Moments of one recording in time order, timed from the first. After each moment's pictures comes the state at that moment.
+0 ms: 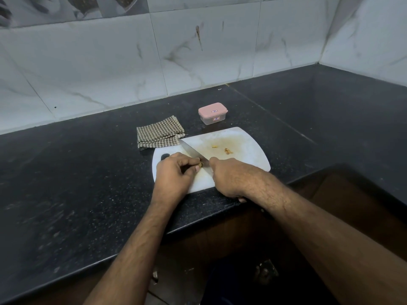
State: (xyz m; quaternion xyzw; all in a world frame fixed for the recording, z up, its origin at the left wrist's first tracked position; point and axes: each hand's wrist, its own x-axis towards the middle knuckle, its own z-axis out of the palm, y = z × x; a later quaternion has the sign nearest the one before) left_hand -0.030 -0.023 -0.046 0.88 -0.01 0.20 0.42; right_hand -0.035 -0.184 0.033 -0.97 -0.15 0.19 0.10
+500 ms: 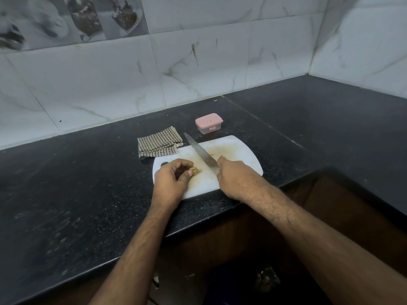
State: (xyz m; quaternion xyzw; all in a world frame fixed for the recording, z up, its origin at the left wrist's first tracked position) left_hand -0.035 -0.021 -0.043 0.85 0.02 0.18 0.49; right_hand -0.044 -0.203 0.030 -0.98 -0.10 0.08 0.18
